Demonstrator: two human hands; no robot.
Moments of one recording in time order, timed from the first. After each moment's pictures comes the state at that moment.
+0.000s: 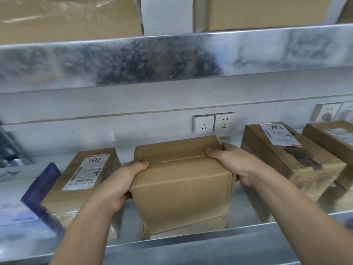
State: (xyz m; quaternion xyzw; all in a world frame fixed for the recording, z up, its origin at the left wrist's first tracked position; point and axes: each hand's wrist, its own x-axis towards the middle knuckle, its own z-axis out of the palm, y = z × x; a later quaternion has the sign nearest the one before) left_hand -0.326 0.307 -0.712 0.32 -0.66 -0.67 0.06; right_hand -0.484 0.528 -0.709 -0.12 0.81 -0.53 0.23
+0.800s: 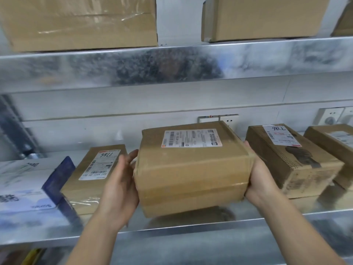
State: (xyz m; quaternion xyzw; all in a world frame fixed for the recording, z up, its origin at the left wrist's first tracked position) left_hand -0.279 0.322 -0.724 0.19 -0.44 -0.85 0.21; right_hand -0.425 0.554 -0.713 -0.01 0.52 -0.82 0.22
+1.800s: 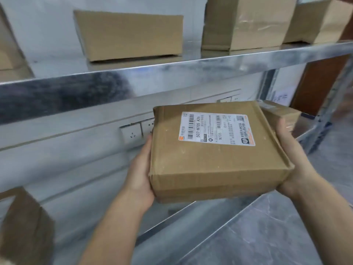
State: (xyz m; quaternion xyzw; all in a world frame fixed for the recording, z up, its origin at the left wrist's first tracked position) left_hand -0.373 0.491 -0.652 0.08 -0.47 -0.88 -0.03; right_hand -0.386 0.737 -0.633 0.10 0.52 -0.85 -0.05
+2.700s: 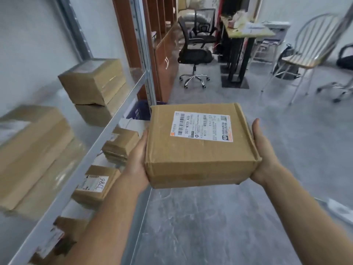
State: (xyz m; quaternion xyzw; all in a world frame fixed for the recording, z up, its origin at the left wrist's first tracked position) left_hand -0.433 0.879 -0.404 -0.05 -0.52 -0.73 -0.43; right_hand -0.249 1.047 -0.398 0.42 0.40 -0.77 -0.27
